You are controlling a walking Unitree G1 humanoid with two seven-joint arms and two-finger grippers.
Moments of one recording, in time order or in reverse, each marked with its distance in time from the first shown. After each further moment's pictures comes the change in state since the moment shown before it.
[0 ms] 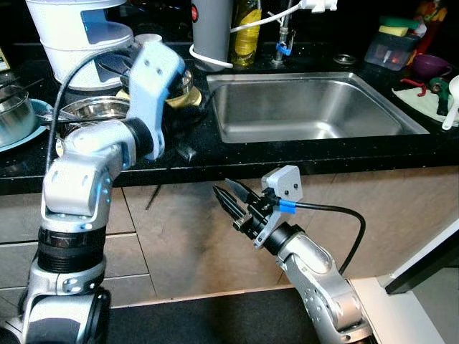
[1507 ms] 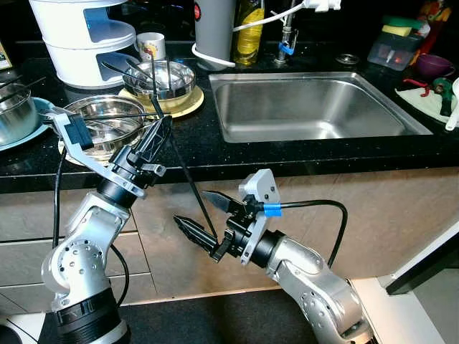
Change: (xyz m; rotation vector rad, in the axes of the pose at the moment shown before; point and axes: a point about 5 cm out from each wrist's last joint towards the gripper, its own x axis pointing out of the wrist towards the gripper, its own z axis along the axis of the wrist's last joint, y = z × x) left arm -0.052 -0.012 -0.070 -0.713 -0.448 0.019; right arm 0.004 0.035 0.002 0.109 0.117 0.255
